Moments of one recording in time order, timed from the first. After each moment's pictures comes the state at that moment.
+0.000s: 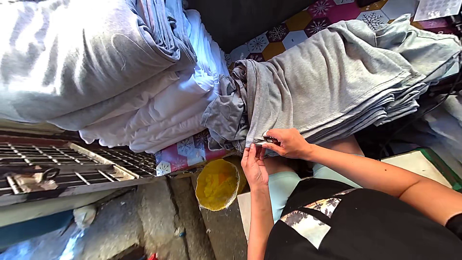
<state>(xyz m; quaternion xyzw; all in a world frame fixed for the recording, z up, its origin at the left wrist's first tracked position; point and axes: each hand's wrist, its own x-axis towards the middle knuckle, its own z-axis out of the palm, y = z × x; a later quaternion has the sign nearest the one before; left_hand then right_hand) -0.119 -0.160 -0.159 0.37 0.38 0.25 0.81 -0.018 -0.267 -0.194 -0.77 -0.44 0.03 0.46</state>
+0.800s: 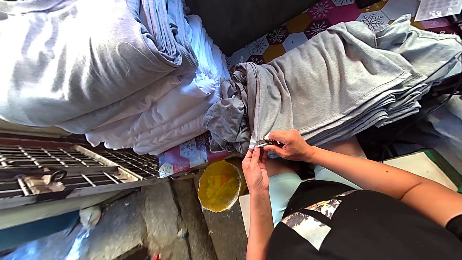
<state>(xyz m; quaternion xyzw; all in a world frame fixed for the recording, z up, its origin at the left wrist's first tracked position) -0.122 -0.164 -0.134 0.42 0.37 0.21 0.80 -0.017 -0.266 -0.198 -0.71 -0.46 -0.03 0.54</state>
